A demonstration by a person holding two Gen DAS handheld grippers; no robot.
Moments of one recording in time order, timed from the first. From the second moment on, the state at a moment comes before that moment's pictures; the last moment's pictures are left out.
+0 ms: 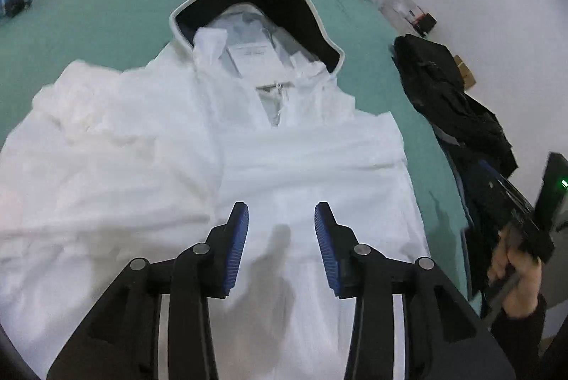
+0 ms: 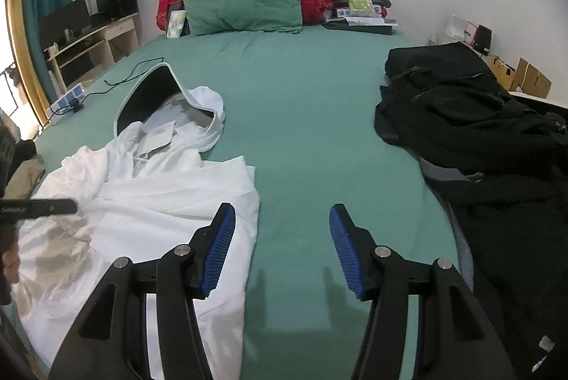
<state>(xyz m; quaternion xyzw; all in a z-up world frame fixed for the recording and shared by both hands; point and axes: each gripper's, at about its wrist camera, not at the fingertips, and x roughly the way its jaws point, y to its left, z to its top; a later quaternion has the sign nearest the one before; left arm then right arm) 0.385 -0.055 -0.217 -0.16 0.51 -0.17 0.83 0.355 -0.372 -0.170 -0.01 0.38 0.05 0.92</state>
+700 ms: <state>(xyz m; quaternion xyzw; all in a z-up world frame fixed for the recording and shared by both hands) 0.424 0.160 -0.232 -0.13 0.48 -0.01 0.87 0.423 -0.054 -0.200 -0.13 0.38 0.25 0.88</state>
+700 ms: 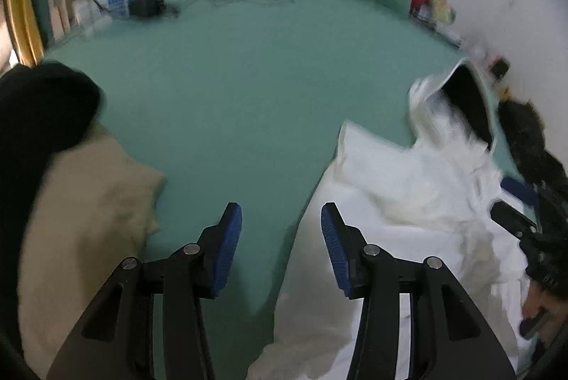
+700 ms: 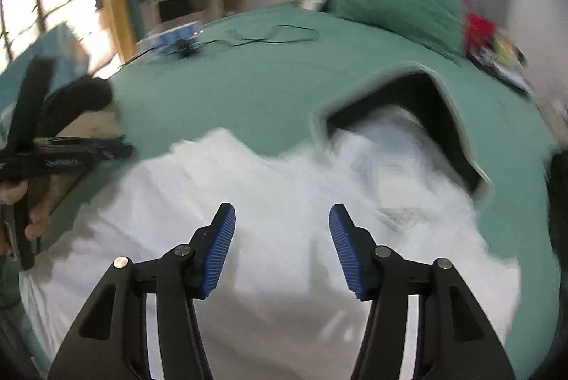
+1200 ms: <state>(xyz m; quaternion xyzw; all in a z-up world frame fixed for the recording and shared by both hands) 0.425 0.170 -0.255 -0.17 0.50 -0.02 0.85 0.462 -0.014 -0.214 -0.11 0.42 0.27 0.86</state>
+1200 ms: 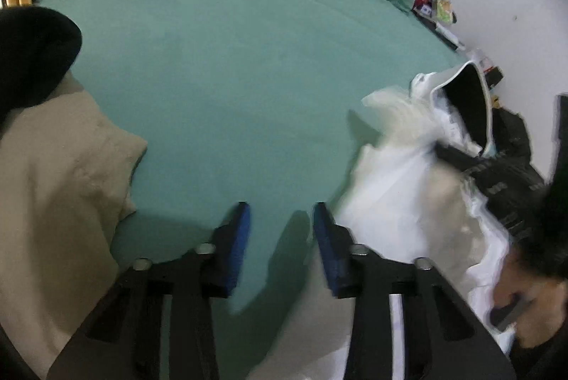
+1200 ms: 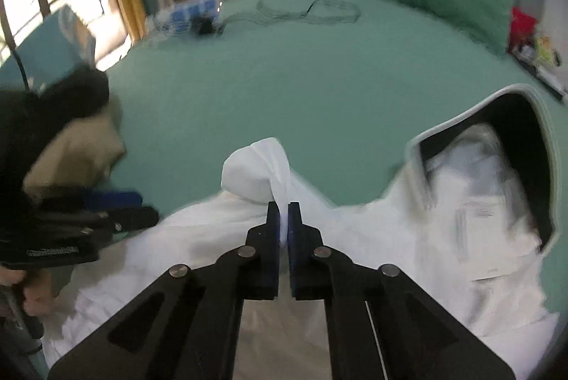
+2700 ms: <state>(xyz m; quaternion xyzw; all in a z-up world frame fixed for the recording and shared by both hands) 0.414 0.157 -0.235 -0.14 0.49 -0.05 0.86 0.448 -0.119 -0.159 0.01 0.36 0.20 0.91</state>
